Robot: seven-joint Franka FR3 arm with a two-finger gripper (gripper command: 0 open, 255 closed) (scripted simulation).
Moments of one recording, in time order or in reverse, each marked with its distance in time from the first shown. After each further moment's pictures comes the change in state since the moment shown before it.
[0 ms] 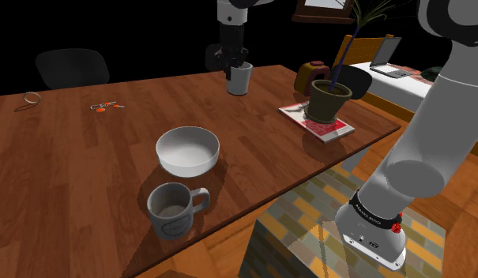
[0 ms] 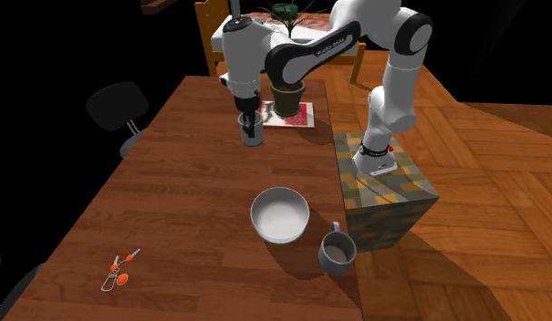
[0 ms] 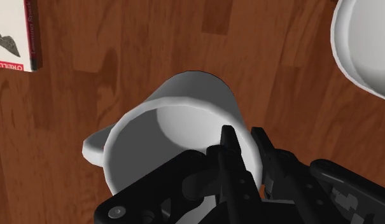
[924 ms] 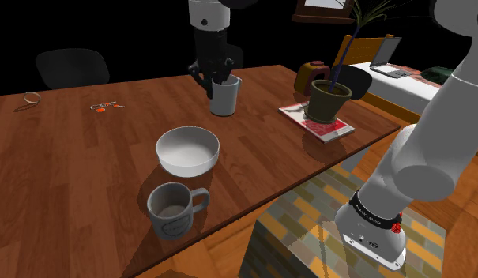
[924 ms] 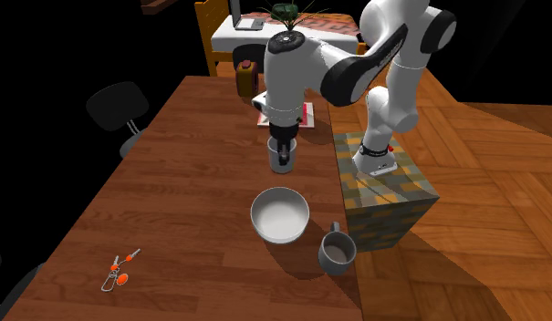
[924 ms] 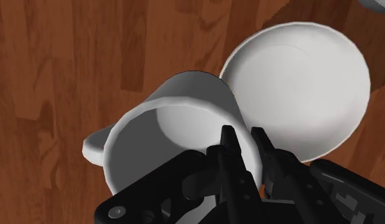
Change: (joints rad) arm 0.151 -0.091 0.139 -0.086 0.030 -0.019 0.283
